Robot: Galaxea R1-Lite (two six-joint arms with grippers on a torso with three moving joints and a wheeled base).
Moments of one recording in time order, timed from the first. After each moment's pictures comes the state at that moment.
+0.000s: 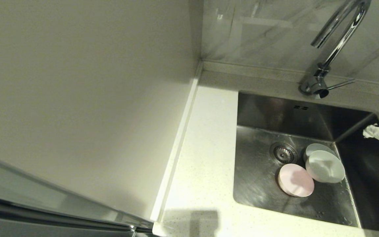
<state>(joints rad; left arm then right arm) 0.00 0.00 0.00 0.00 0.01 -0.02 -0.21 1.22 -0.50 -0.62 0.23 0.34</state>
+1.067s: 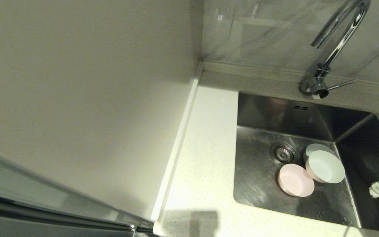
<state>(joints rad) 0.00 0.00 0.00 0.00 0.01 -0.02 -0.22 0.97 -0.31 -0.30 0.28 0.27</state>
